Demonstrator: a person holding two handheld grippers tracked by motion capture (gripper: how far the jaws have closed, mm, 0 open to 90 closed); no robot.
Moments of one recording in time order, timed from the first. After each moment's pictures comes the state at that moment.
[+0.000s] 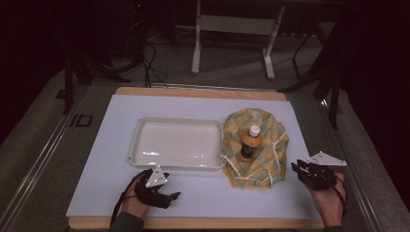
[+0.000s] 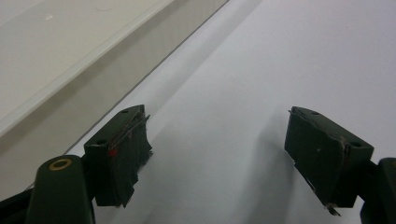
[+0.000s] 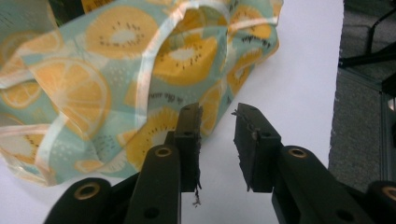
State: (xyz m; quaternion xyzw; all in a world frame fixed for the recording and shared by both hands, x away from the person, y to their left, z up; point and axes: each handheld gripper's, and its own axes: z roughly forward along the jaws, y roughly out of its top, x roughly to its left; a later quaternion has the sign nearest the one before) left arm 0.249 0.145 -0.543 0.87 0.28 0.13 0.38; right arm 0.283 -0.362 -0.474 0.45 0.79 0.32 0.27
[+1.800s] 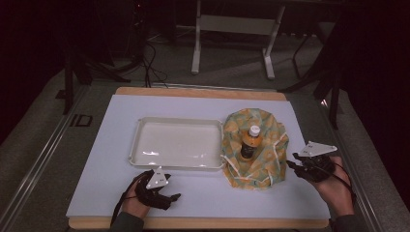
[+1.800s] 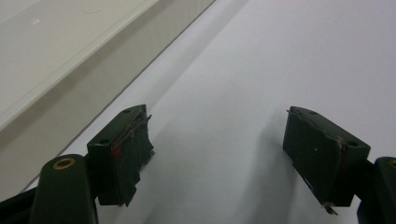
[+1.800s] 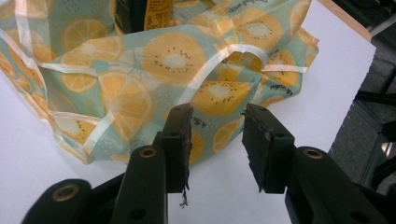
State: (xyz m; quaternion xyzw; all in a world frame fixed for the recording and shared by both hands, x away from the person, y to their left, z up) left arm 0.248 0.143 -0.543 0.88 0.26 0.13 0.38; right arm 0.295 -0.339 -0.430 0.33 0.87 0.25 0.25
